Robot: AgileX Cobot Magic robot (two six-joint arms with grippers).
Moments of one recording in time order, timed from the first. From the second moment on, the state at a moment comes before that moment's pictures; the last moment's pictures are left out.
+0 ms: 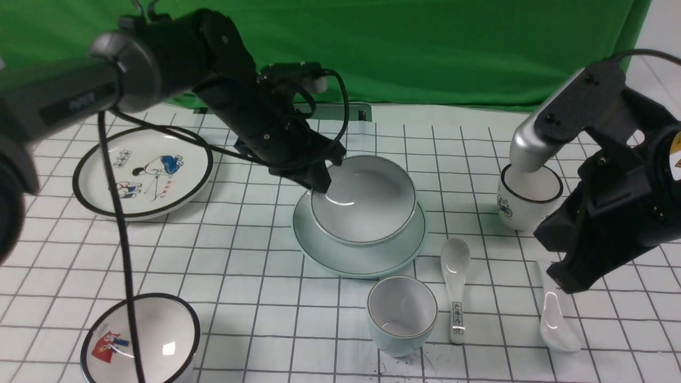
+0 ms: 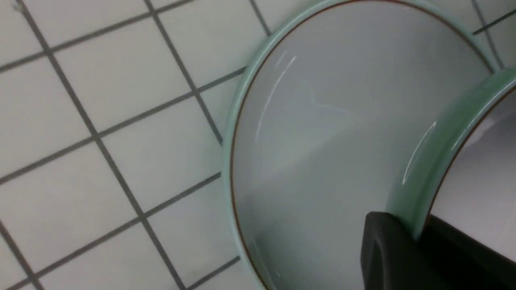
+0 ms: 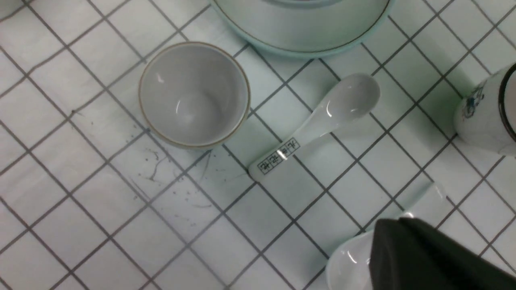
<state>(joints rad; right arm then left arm) 0.55 1.24 -1.13 0.08 0.93 -0.31 -0.27 2.11 -1.74 -0.50 0.93 0.38</state>
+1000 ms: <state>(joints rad) 0.59 1.41 -1.17 0.14 0.88 -0.29 -0.29 1.93 -2.12 -0.17 1.20 0.22</state>
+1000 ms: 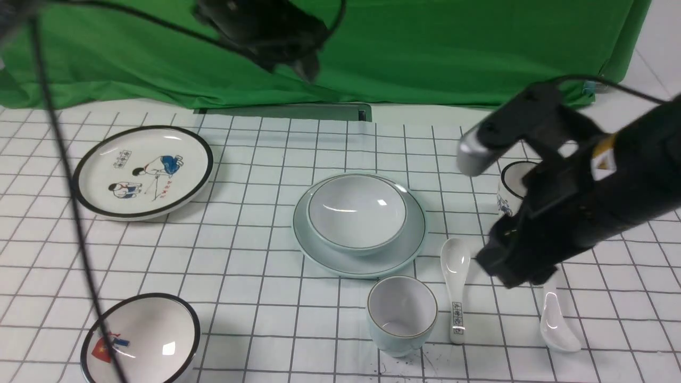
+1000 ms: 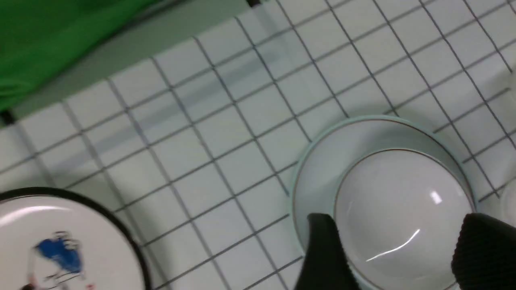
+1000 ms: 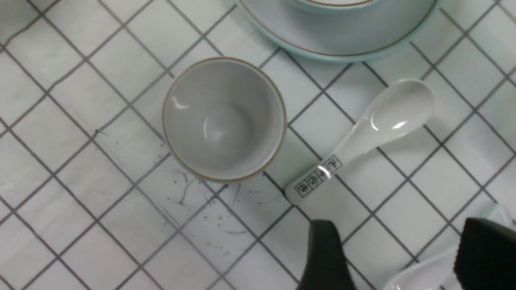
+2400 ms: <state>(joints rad) 0.60 1.90 -1.85 0.08 0.98 -0.29 -0.30 1.24 -0.85 -0.18 0.63 0.18</state>
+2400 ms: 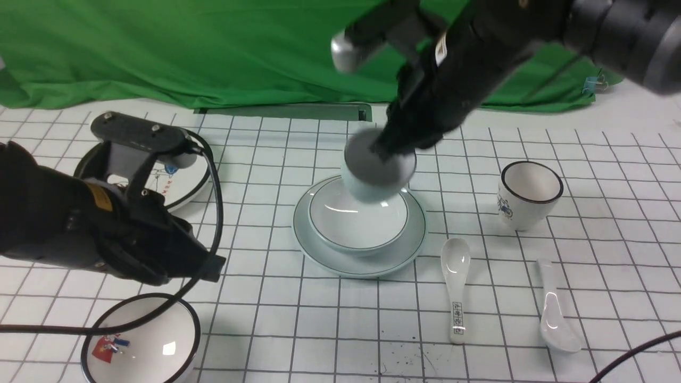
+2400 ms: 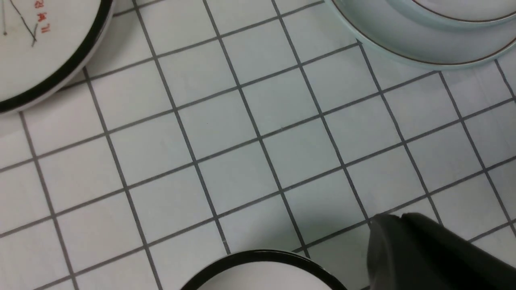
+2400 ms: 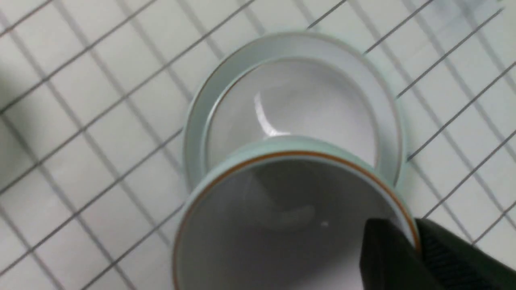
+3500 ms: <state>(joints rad) 0.57 1.98 -2.09 0.05 1.20 -0.24 -0.30 1.24 -0.85 -0.18 0.59 0.18</state>
